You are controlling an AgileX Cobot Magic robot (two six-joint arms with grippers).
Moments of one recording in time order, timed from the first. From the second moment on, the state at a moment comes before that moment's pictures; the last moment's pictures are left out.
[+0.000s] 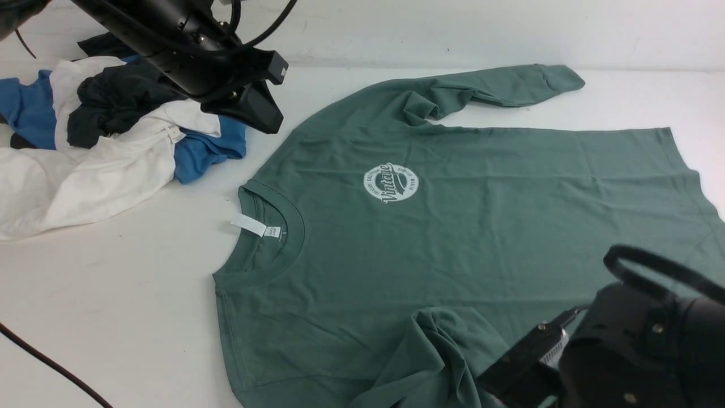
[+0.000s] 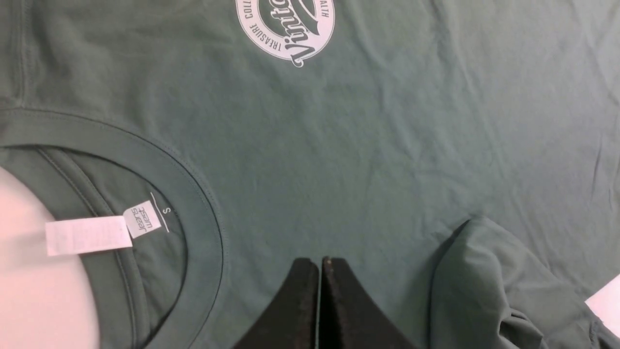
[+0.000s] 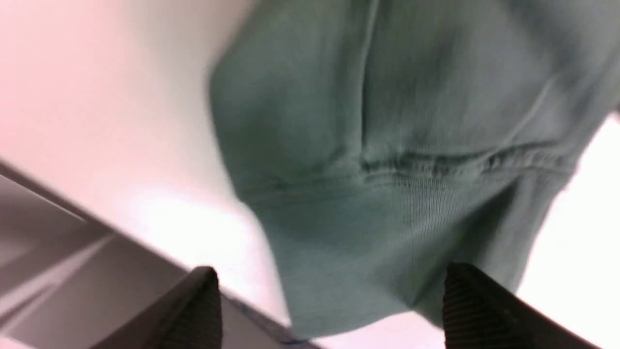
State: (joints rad) right arm 0.85 1.55 -0.75 0.01 1.04 0.16; left arm -0.14 1.89 -1.85 -0.53 1.24 0.31
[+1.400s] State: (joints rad) right arm 0.29 1.07 -0.87 -0.22 1.24 0.33; left arm -0.14 1.75 -1.85 -0.53 1.24 0.30
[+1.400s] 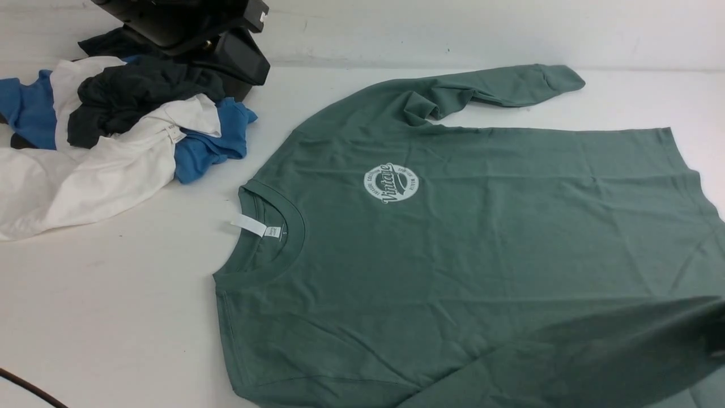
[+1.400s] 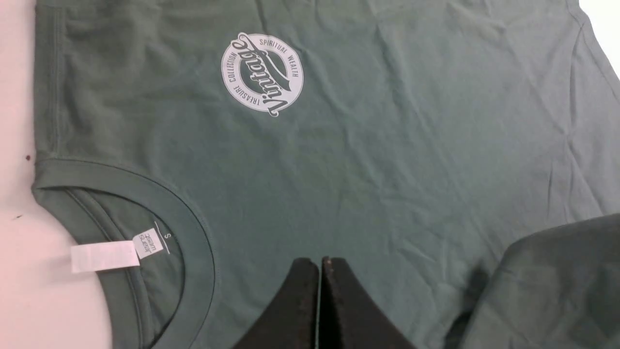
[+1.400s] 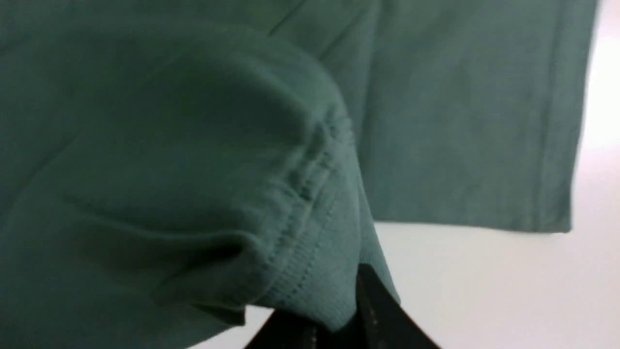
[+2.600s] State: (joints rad) right arm 0.02 2.20 -2.10 -0.16 1.23 0.28; left arm -0.14 1.75 -1.85 -0.53 1.24 0.30
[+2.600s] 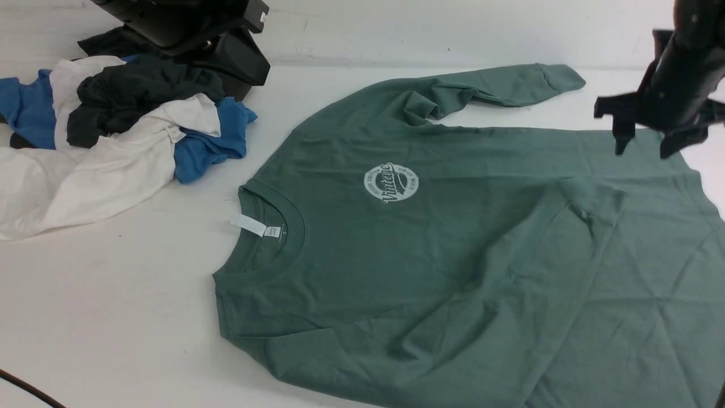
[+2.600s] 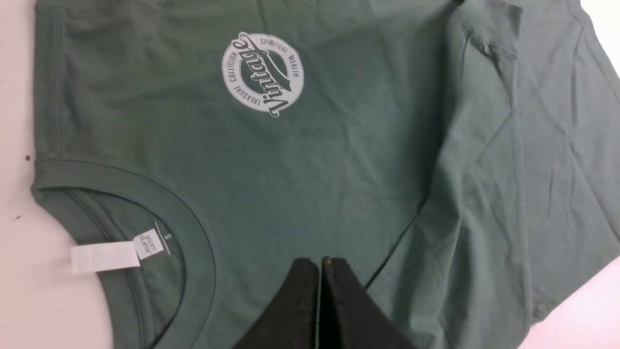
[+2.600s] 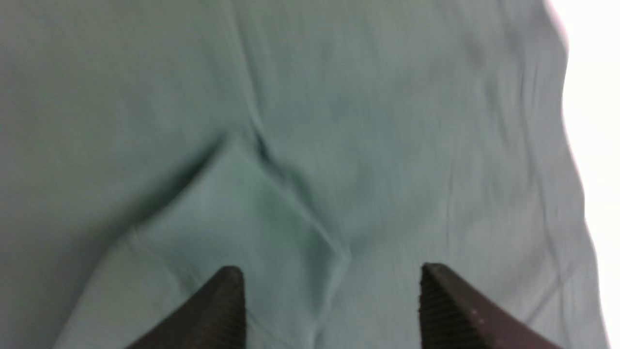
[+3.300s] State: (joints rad) right arm 0.02 1.90 -1.57 0.09 1.24 0.00; left arm -0.14 1.81 -1.84 -0.41 1.24 0.19
